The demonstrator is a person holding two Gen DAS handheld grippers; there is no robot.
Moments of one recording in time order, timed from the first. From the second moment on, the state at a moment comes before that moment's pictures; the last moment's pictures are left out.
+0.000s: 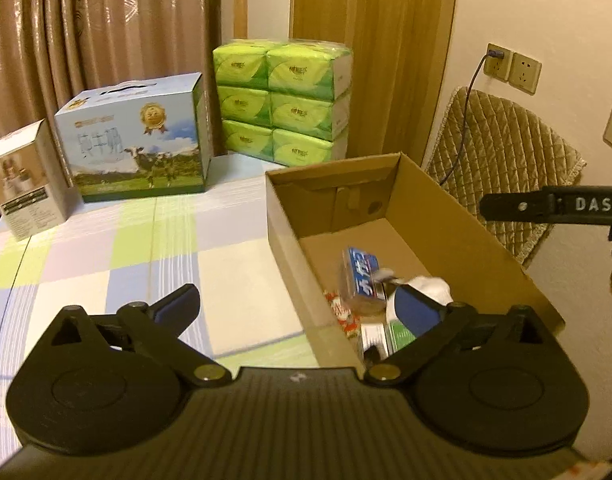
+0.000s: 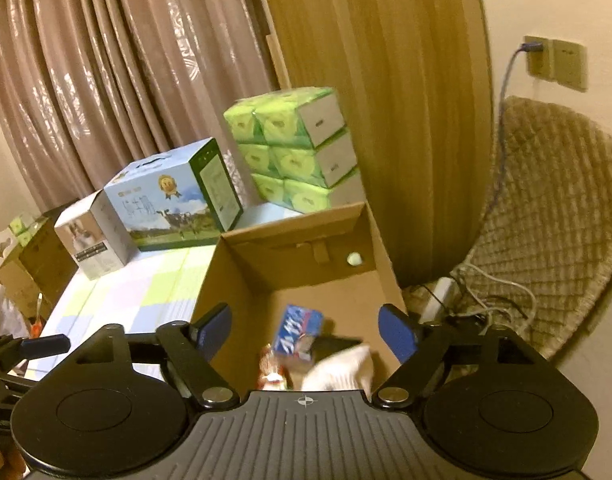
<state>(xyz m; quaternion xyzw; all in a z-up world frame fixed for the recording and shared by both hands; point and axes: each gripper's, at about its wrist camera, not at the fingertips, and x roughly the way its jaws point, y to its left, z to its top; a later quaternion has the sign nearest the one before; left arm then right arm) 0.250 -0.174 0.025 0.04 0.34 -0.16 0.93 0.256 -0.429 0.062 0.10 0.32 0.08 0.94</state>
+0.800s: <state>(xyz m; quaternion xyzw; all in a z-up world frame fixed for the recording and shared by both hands) 0.065 -0.152 0.051 -0.02 0.37 -0.13 0.92 0.042 -0.404 0.073 0.06 0.36 0.07 0.93</state>
